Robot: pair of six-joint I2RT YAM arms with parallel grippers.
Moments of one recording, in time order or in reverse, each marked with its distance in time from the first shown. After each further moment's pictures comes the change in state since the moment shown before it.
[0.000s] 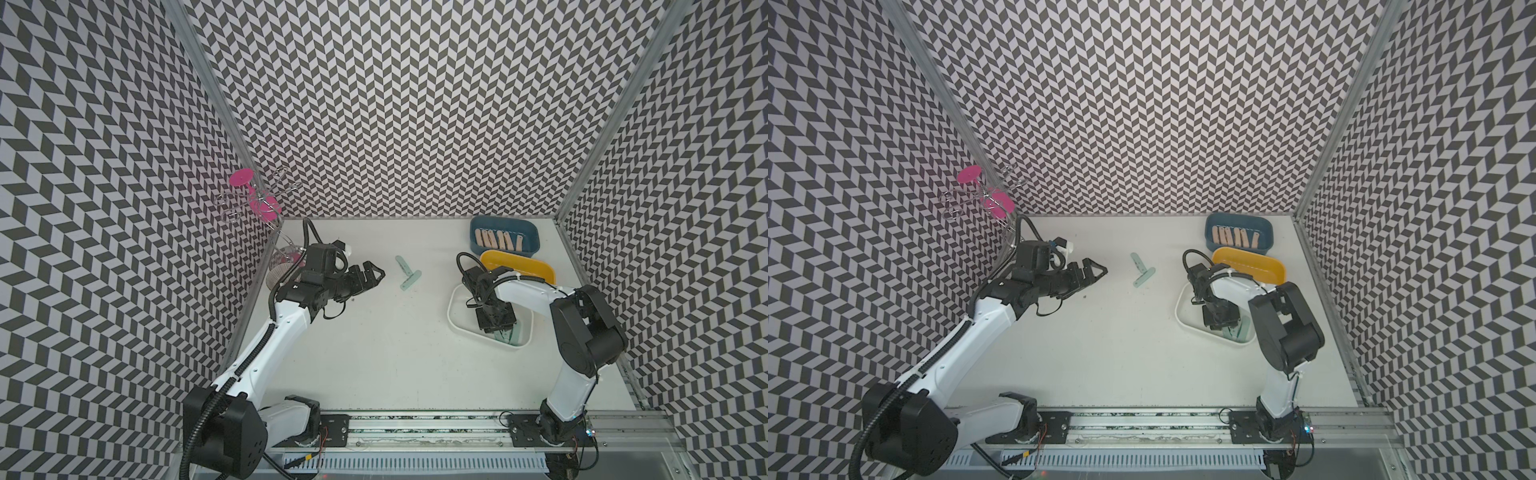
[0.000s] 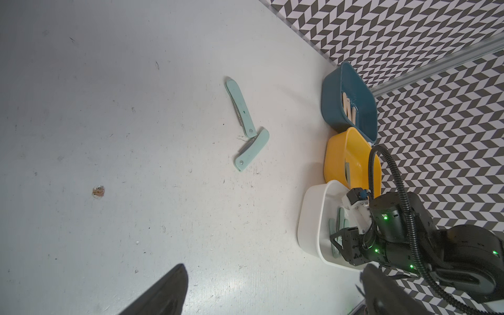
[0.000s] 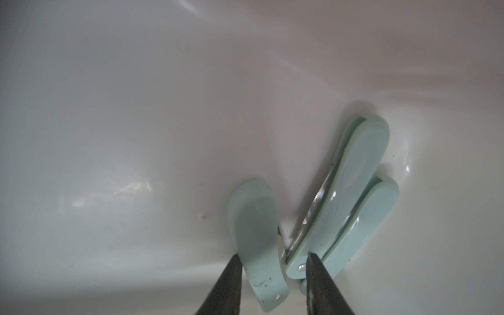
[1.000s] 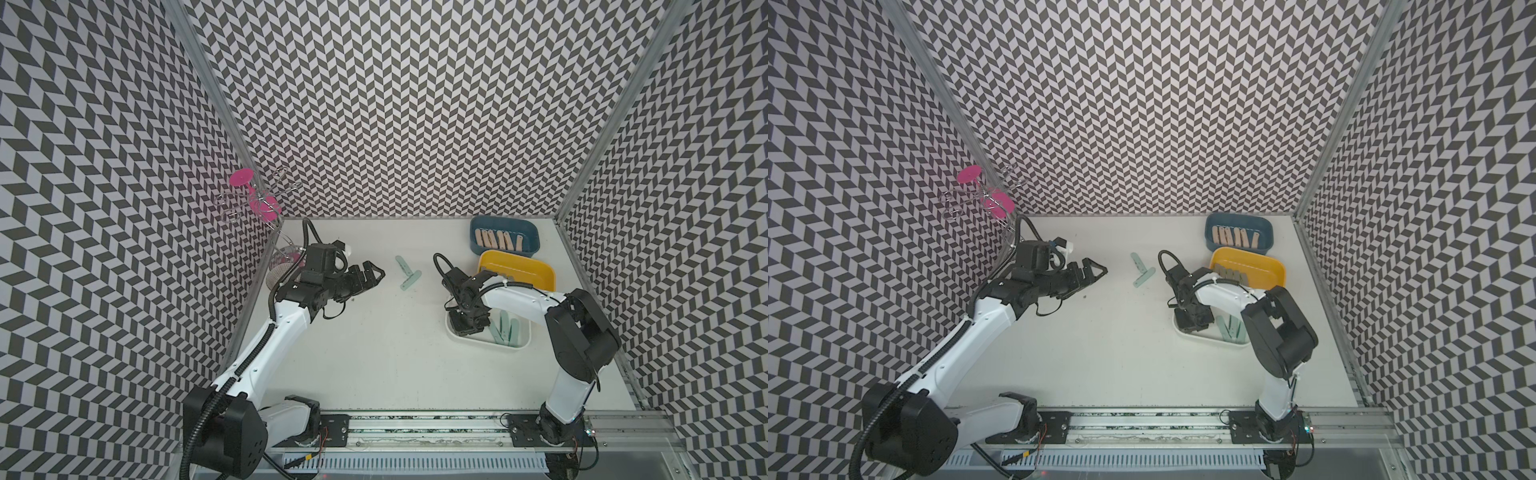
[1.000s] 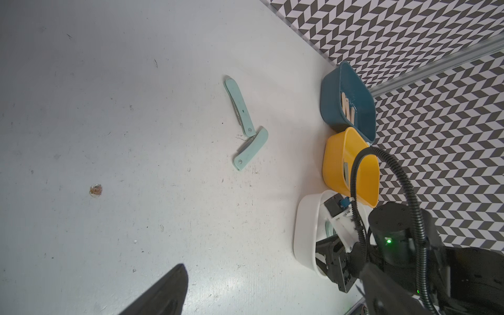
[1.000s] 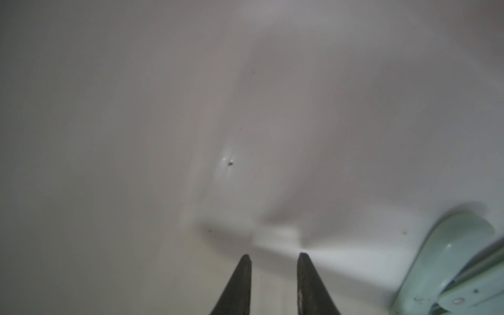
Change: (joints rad) left arm 0.000 0.000 0.000 0.000 0.008 -0.008; right arm 0.182 -0.012 0.013 0.114 -0.308 -0.085
